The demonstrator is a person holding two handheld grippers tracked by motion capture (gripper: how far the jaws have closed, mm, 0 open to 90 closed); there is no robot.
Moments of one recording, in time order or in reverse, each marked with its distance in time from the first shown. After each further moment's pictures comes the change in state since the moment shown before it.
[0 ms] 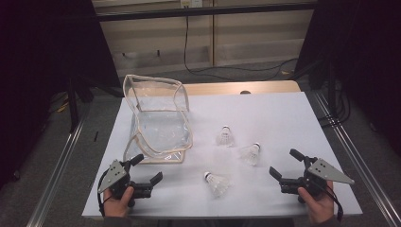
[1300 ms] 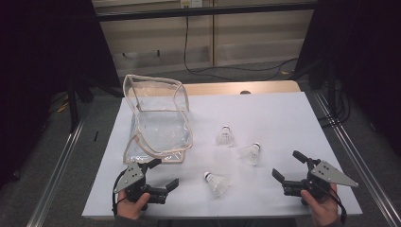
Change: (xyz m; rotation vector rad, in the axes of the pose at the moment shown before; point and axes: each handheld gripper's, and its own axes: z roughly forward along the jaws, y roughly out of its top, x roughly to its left) left arm -0.035 0.006 0.023 0.042 -0.128 0.002; right arm -0.001 0.000 -0.009 0.006 -0.011 -0.014
